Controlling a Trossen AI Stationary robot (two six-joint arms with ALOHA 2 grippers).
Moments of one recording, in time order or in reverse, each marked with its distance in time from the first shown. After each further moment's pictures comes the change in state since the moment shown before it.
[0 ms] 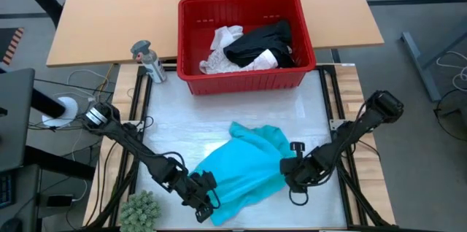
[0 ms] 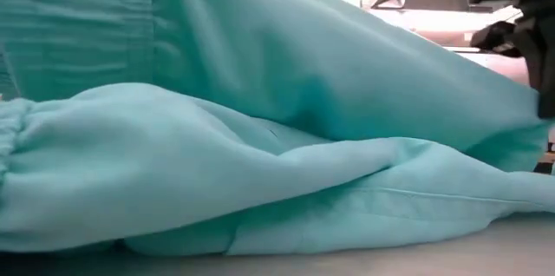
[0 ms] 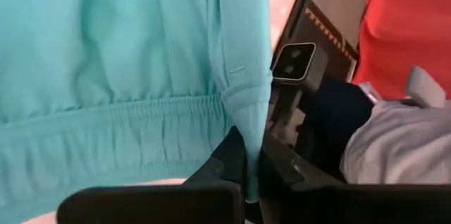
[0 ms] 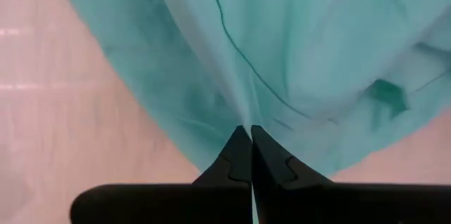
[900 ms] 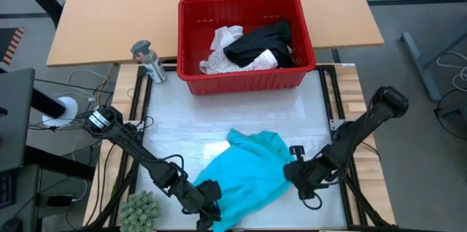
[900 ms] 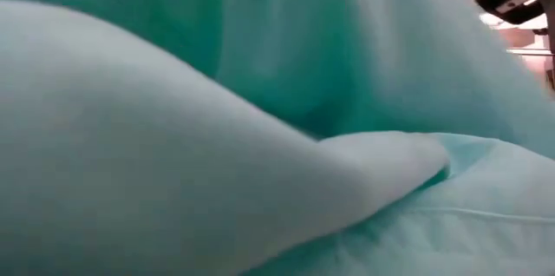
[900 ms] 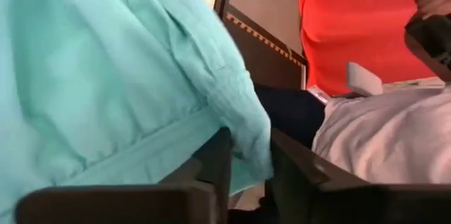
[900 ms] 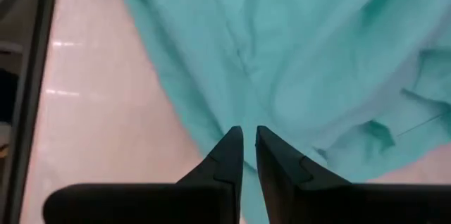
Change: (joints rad) left arm -0.017 0.047 0.000 0.276 -0.046 0.161; right arm 0.059 -0.107 0.049 0.093 0.005 -0.092
